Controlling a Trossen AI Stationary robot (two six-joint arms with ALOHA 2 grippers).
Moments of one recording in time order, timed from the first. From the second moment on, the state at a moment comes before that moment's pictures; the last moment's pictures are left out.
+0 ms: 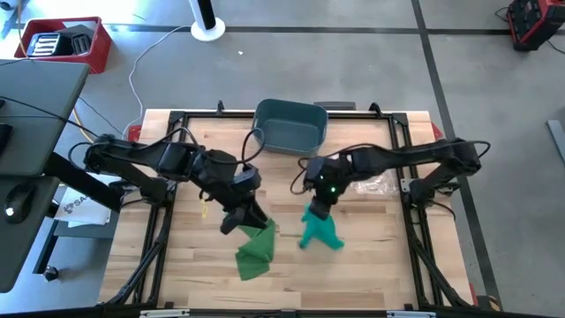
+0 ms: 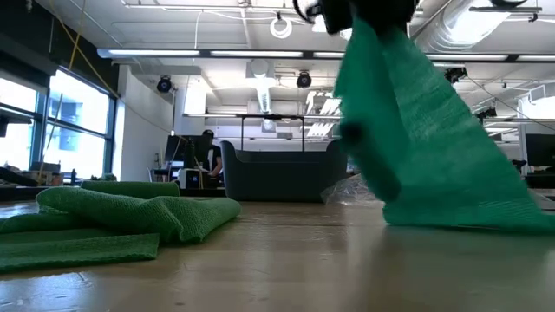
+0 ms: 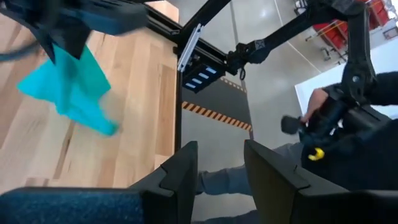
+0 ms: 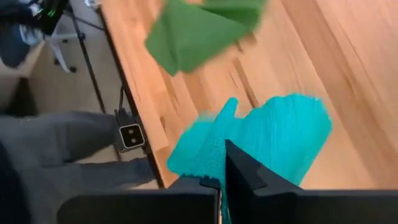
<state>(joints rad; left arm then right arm) -0.25 1.43 1.60 -0.69 0.26 -0.68 0.04 1.57 1.30 -0.75 -0.43 0.69</state>
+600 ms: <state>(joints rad) -0.22 1.42 1.60 -0.74 0.26 -0.67 -0.23 1.57 1.15 -1.12 -0.50 0.58</state>
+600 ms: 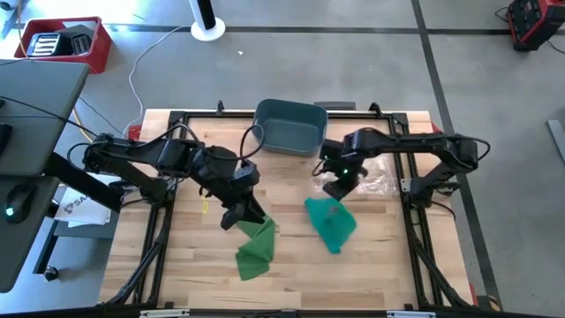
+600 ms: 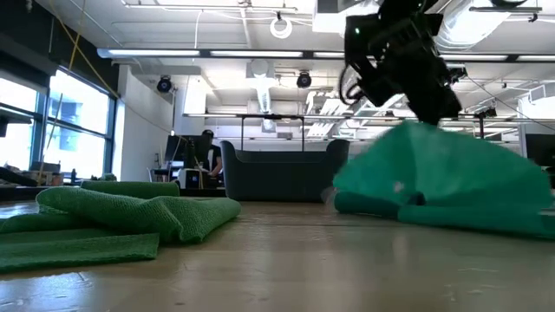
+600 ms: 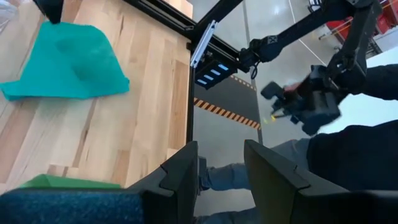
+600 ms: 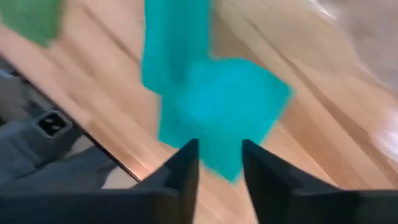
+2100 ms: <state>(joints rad) -0.25 1.42 1.64 -0.74 0.24 -0.77 -0.14 2.21 1.70 -1.18 -0.39 -0.09</state>
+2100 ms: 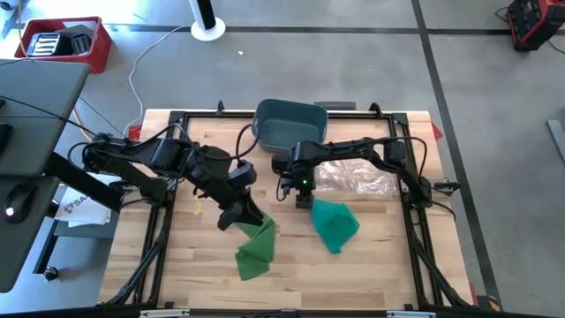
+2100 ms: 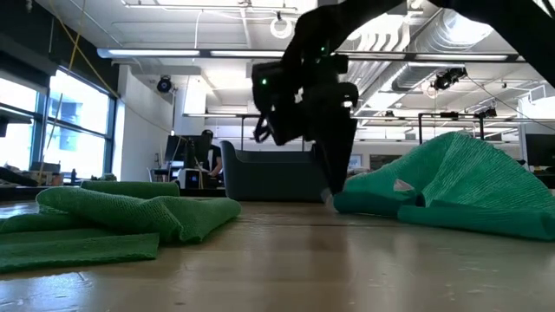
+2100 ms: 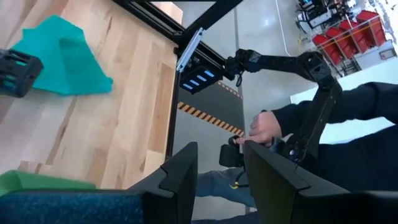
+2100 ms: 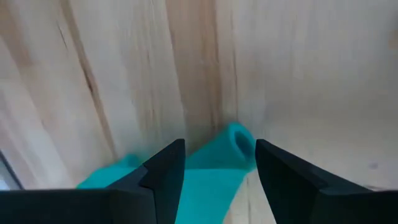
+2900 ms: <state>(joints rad) -0.25 1.39 1.64 -0.77 0.14 -0.72 -0.17 2.13 1.70 -1.25 -0.47 -0.10</state>
